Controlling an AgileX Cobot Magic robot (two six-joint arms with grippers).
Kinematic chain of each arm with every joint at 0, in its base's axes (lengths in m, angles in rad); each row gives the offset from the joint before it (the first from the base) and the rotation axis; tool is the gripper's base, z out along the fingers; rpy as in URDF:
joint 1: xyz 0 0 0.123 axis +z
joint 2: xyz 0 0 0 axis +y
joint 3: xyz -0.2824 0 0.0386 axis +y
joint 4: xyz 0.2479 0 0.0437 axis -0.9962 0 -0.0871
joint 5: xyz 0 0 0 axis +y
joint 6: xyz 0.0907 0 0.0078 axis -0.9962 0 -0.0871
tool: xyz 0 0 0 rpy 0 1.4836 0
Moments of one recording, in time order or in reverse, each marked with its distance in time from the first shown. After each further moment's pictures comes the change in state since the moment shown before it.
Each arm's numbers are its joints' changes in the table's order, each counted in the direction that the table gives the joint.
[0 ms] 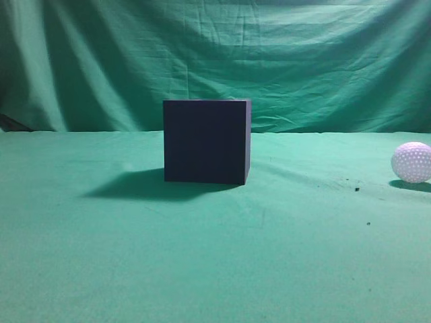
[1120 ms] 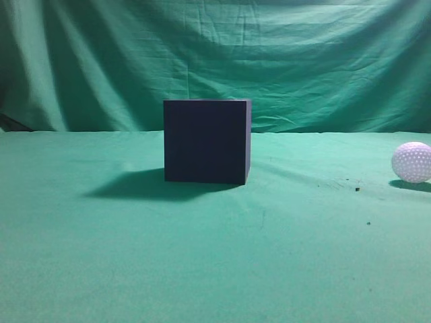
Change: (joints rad) left arm 0.000 0.000 0.000 0.000 0.000 0.000; right arm 0.000 0.000 0.006 0.175 -0.459 0.026
